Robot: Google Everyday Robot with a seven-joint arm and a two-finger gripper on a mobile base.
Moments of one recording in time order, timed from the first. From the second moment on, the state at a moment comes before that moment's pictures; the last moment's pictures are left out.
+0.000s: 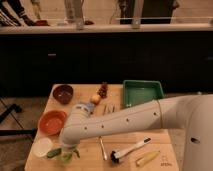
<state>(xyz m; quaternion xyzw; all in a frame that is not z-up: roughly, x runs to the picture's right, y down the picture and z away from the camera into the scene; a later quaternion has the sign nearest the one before) -0.201 0.276 0.674 -0.32 -0.25 -0.07 0.91</state>
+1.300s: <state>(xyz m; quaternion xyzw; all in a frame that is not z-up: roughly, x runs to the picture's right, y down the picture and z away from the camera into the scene) -0.201 0.277 0.674 -0.33 -0.25 -0.07 0.91</state>
